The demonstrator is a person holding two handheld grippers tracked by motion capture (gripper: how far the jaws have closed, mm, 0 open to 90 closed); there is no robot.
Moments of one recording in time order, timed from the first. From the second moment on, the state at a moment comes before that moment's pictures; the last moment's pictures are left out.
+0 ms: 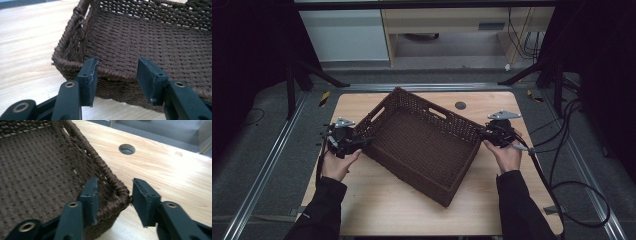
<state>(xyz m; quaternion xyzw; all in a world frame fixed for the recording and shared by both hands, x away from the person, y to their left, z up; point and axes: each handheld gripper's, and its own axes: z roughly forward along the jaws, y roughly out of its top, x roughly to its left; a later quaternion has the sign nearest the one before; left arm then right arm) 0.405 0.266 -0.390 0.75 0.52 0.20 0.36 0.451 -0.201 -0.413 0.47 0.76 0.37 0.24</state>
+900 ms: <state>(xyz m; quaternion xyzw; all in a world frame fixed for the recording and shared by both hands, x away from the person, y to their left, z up) 0.435 0.268 -0.390 0.73 0.54 0.20 0.37 0.432 -0.194 -0.411 0.43 0.80 0.36 0.20</state>
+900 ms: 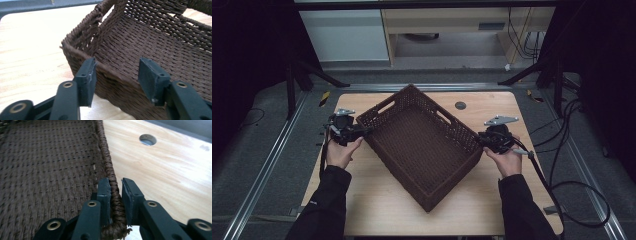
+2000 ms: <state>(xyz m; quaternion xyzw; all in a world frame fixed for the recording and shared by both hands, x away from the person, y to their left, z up) 0.443 0.243 -0.399 0.75 0.52 0.21 0.34 0.421 -0.172 -0.410 0.40 0.80 0.40 0.17</state>
